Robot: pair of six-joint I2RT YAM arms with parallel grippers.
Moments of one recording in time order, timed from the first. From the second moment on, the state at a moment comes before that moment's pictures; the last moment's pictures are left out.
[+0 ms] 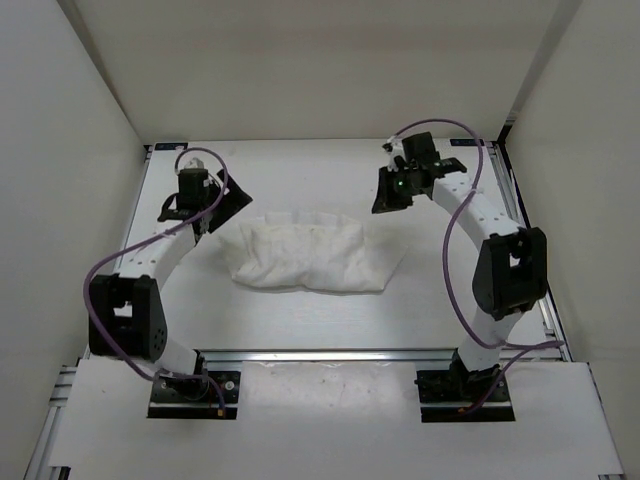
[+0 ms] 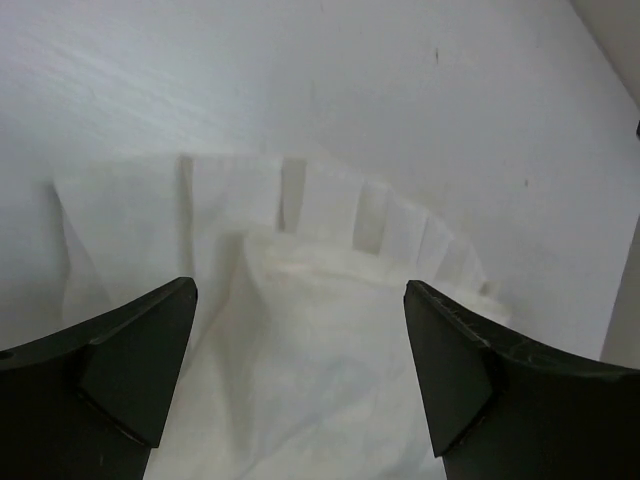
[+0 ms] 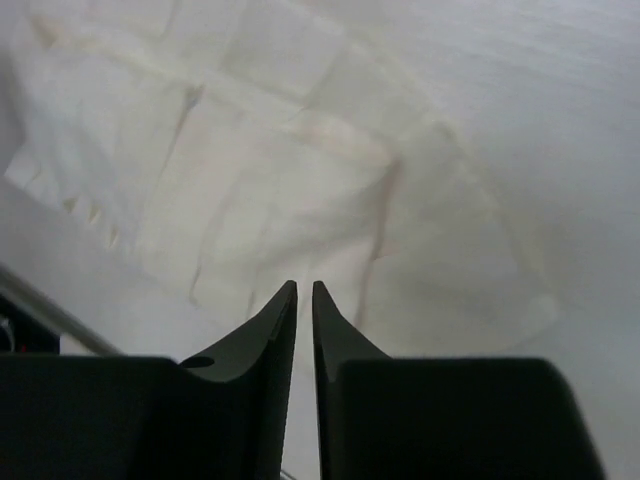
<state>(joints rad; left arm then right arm) -0.09 1.51 1.04 -0.19 0.06 -0.70 0.31 1.81 1.55 -0.70 -0.36 0.18</state>
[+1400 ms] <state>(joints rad) -0.13 1.44 0.56 0.01 0.17 -0.77 0.30 2.10 1.50 -0.67 -0.61 0.32</state>
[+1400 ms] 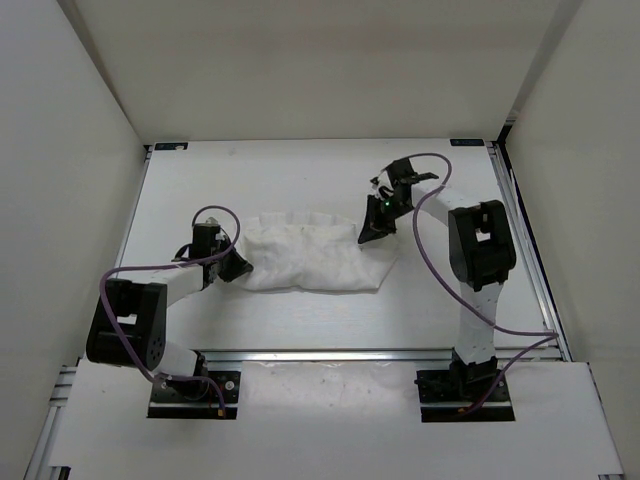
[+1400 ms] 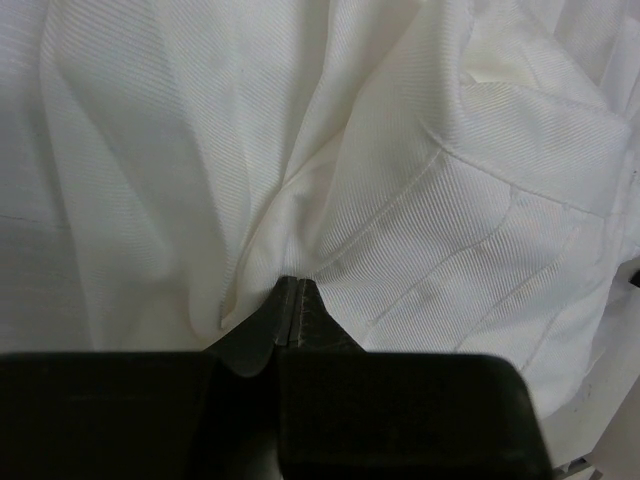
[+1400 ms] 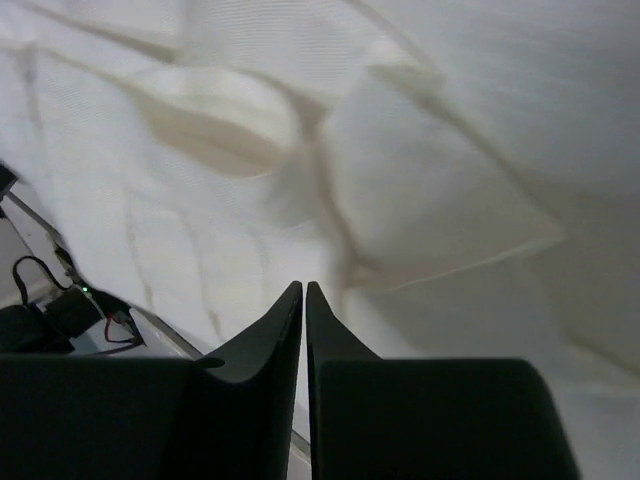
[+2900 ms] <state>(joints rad) -0.12 1.37 0.78 -0.14 0.33 -0.76 0.40 2.04 1.51 -0.60 -0.98 0.34</state>
